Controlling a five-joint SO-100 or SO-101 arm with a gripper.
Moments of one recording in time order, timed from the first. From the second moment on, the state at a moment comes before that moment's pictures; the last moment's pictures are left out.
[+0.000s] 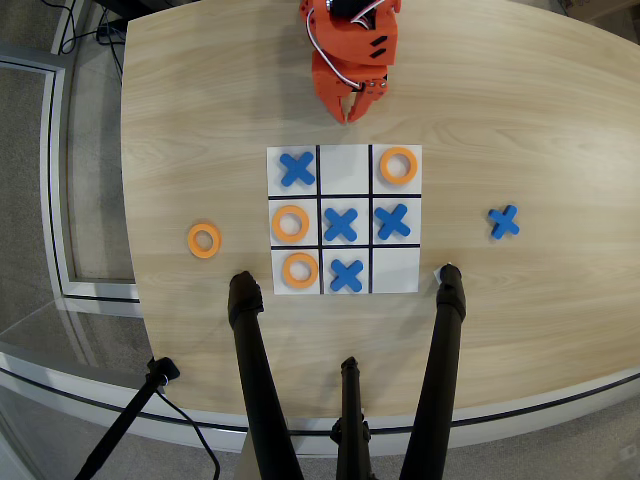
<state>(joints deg) -1.4 192.2 180.3 74.2 -90.4</state>
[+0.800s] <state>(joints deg) 6.4 173.9 163.0 72.9 -89.6</state>
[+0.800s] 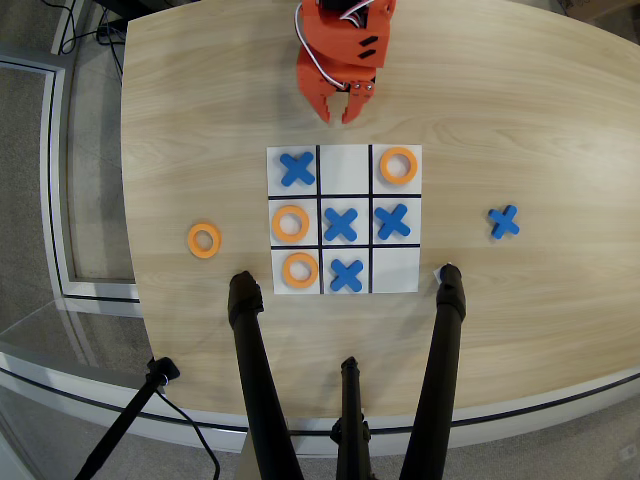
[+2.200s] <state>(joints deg) 30.9 68.1 83.8 42.6 -90.3</state>
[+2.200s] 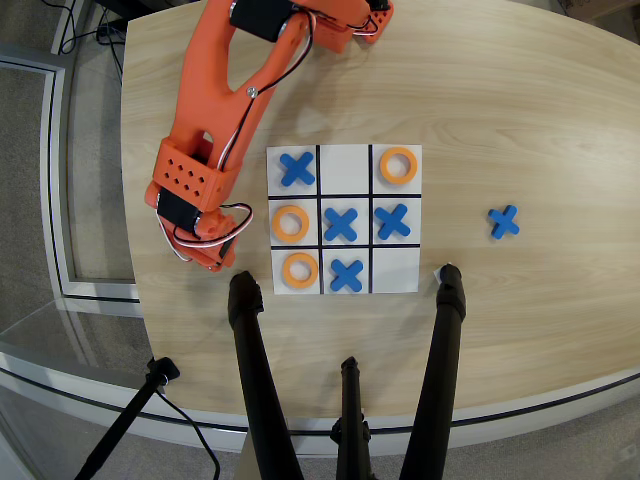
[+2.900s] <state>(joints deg) 32.8 58.4 80.4 37.7 -91.7</state>
